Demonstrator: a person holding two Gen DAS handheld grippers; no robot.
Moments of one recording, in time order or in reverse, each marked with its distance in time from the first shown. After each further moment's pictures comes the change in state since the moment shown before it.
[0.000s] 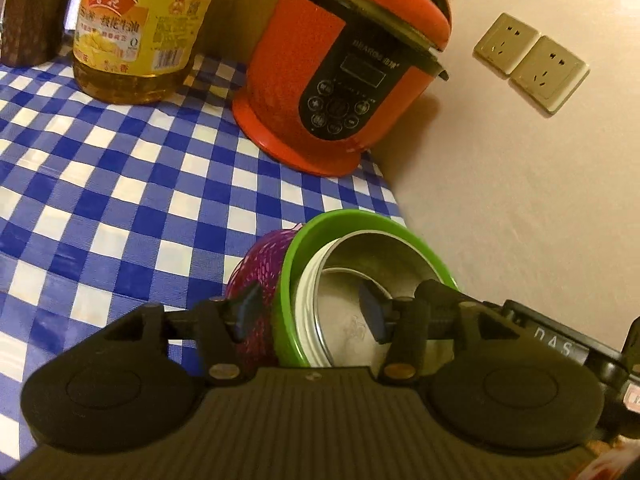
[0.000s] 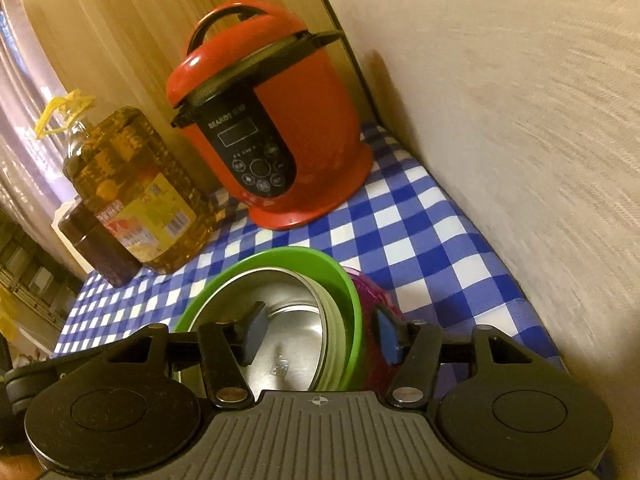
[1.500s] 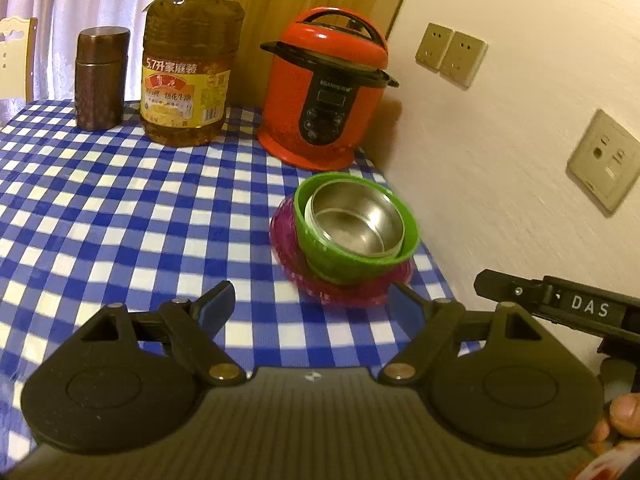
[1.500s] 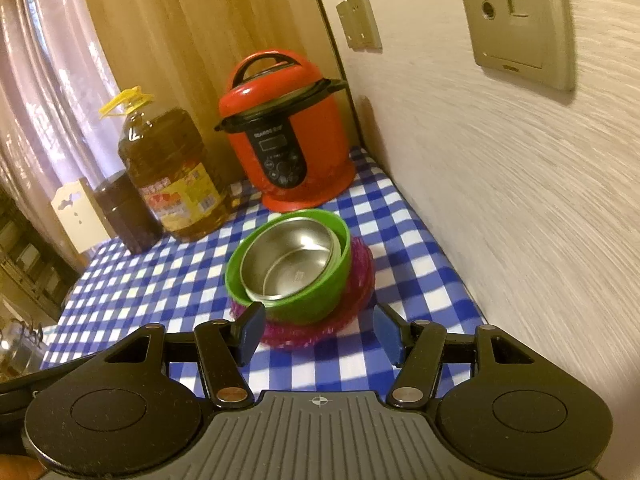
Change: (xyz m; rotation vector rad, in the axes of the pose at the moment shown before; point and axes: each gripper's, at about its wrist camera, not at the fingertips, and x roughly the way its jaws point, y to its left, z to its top) left arm -0.169 -0.042 -0.083 0.187 -0.076 0.138; right arm -0.164 0.043 -0.063 -0.098 -0.046 -0.086
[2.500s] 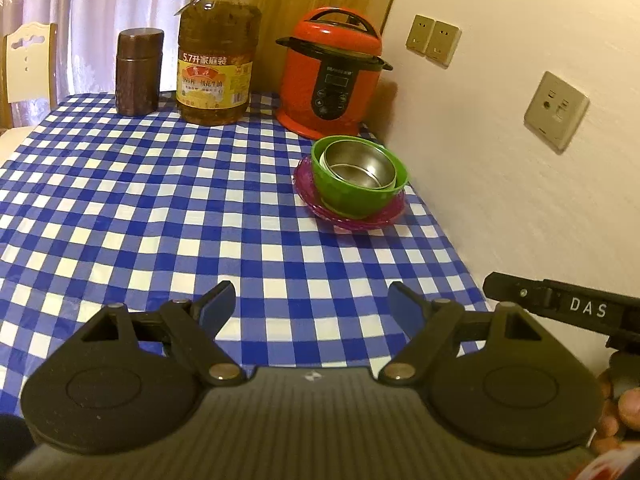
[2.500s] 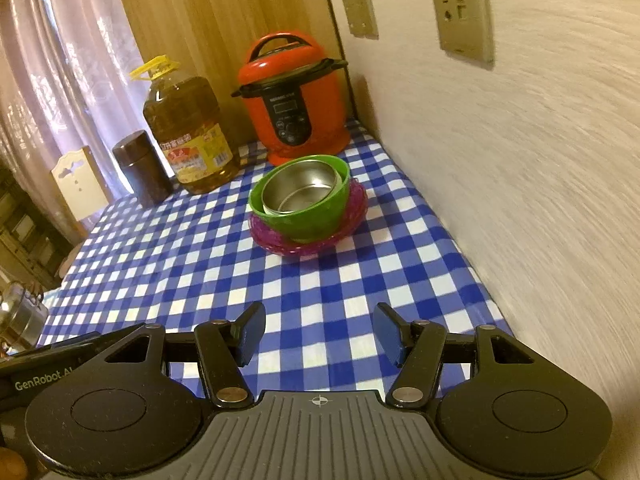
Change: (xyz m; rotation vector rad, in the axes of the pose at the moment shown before) left arm -0.105 0.004 -0.065 0.034 0.019 0.040; right arm -0.093 0.031 -0.070 -0.031 0.047 -0.053
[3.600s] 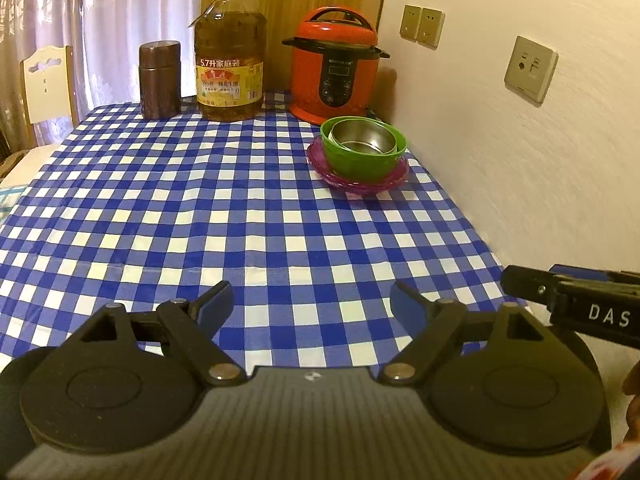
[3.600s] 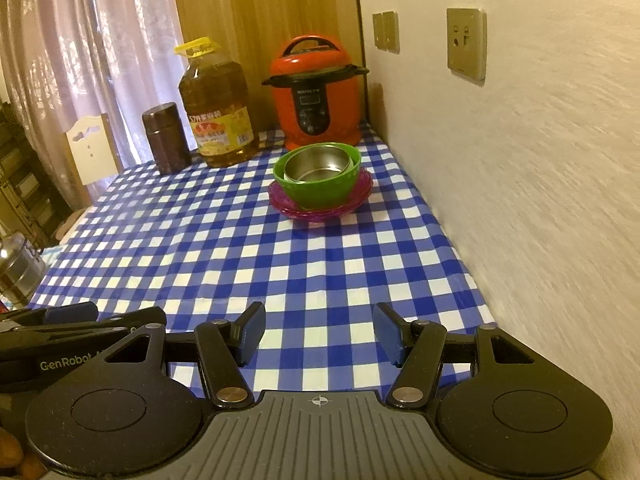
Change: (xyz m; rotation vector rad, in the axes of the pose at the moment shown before) left arm -0.056 -0.015 -0.054 0.081 -0.011 0.086; right arm -0.064 0.026 -0.059 -0.133 -0.016 -0.026
